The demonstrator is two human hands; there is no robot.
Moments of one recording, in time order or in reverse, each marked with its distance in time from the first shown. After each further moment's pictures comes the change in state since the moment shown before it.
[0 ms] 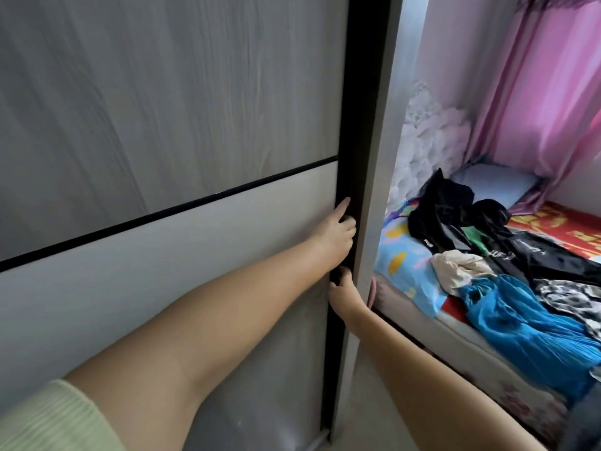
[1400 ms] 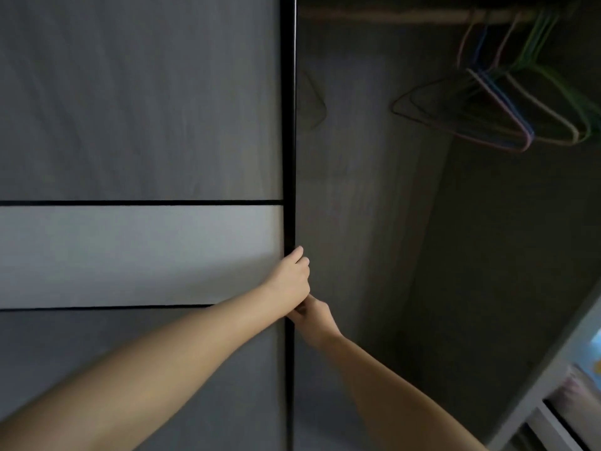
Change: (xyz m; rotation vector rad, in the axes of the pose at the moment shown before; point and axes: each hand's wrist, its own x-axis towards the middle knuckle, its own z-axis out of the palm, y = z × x) left_hand -0.434 0.044 0.062 -0.184 -0.647 -0.331; right_hand -0.274 -0.066 0.279 -0.292 -0.761 -0.506
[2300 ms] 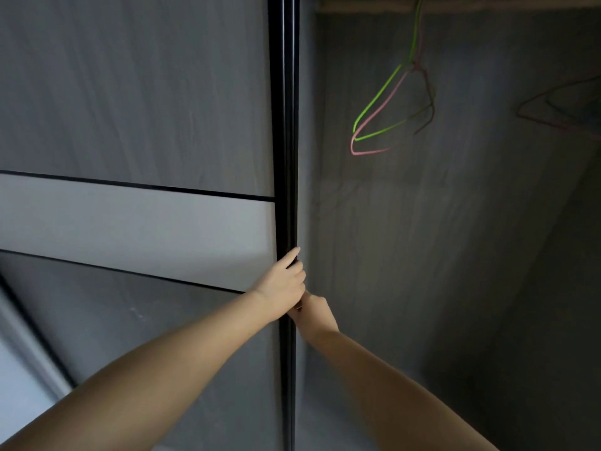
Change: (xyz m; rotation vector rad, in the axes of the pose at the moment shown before) left_hand -0.112 -0.036 0.132 -0.084 -0.125 -0.189; right_hand 0.034 -0.088 0.134 -0.234 -0.179 -0.210
